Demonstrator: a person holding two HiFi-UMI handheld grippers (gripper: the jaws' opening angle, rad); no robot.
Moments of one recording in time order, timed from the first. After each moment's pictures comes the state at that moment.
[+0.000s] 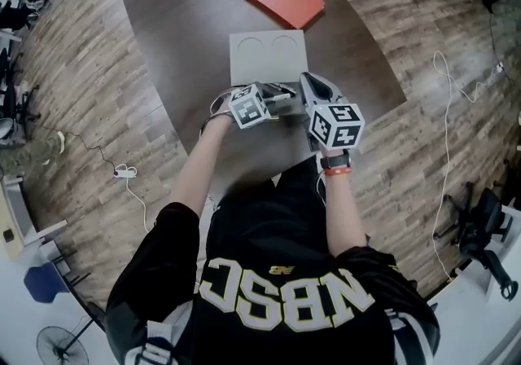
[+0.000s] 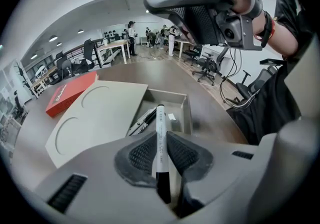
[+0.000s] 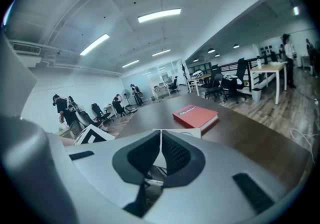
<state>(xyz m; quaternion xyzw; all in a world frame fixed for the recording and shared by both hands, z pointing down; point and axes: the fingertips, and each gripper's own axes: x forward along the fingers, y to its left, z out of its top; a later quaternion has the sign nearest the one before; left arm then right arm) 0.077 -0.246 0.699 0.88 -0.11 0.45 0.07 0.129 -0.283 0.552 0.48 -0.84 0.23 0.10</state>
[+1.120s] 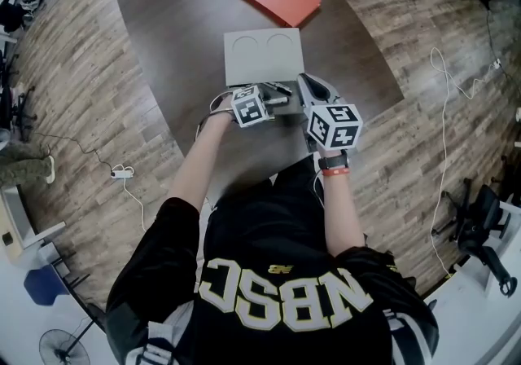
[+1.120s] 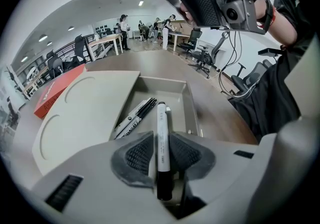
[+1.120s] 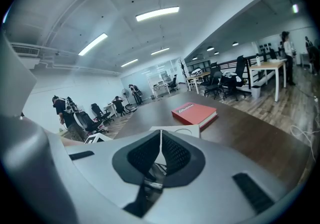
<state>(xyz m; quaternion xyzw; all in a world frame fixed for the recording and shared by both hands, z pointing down) 0.081 -0.240 0.730 0.87 -0.07 0.48 0.06 0.132 -0.281 0.562 0.48 -0.84 0.24 0.11</state>
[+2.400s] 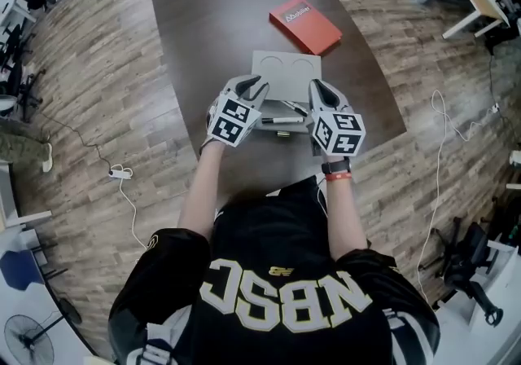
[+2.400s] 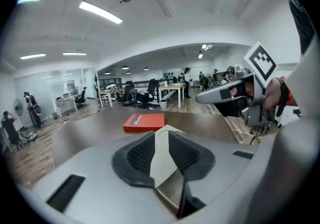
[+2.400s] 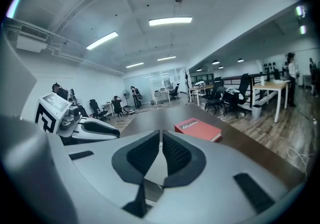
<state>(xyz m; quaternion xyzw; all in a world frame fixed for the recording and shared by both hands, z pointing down) -0.024 -0.299 0.523 0.88 -0.44 0.19 0.06 0.098 -0.305 0.514 0.49 -0.85 0.16 0.11</state>
